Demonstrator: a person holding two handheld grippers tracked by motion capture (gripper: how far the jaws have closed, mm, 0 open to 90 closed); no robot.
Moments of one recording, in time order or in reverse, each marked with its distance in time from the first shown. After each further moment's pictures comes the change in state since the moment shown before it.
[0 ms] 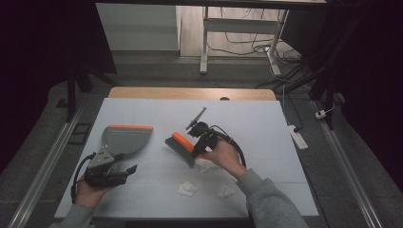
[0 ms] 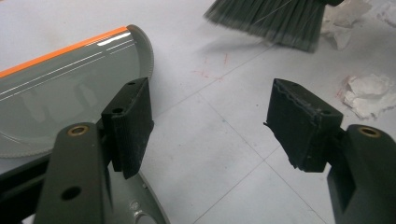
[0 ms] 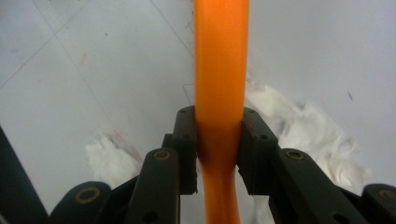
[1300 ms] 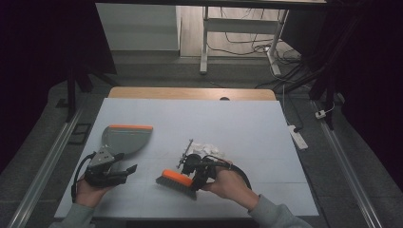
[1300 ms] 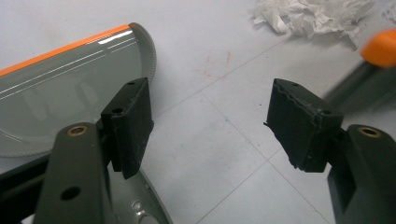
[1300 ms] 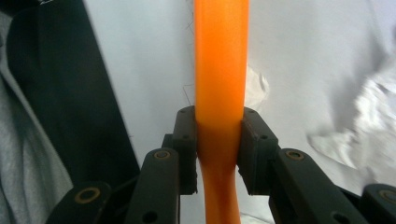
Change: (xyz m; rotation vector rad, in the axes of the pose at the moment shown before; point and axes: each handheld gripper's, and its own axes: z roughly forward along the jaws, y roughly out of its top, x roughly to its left) left arm 0.002 0.000 0.001 0.005 0.005 -0.004; right arm 0.088 -0.045 -0.001 0.119 0.015 -0.349
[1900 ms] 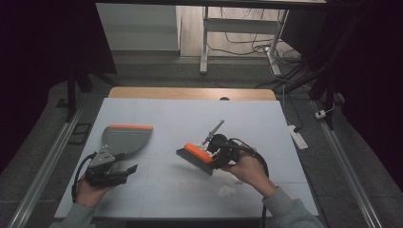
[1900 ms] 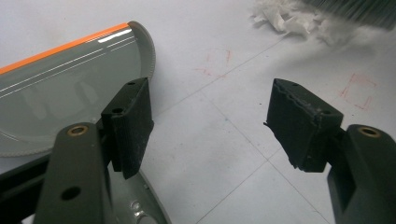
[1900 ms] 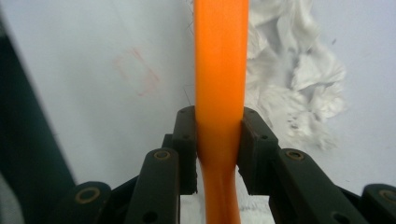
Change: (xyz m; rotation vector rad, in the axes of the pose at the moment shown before) left arm -0.001 0.000 0.002 0.005 0.000 0.001; right arm -0.050 -0.045 -0.046 -0.174 -0.108 0.136
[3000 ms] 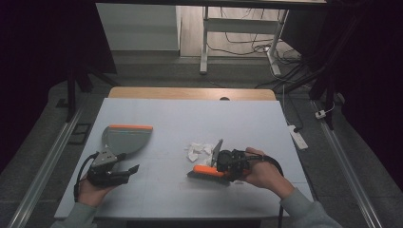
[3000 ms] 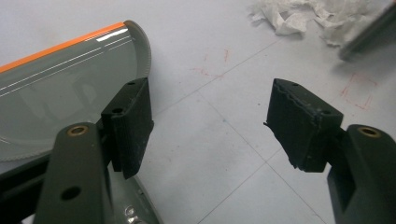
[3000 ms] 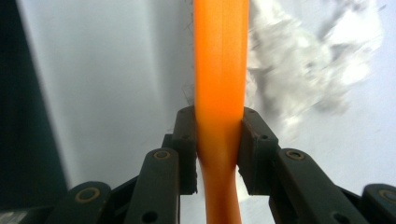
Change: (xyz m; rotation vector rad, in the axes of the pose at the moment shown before) left arm -0.002 0.001 0.004 0.008 -0.003 0.004; right arm 0.007 -0.025 0.015 0.195 -0.074 -0.381
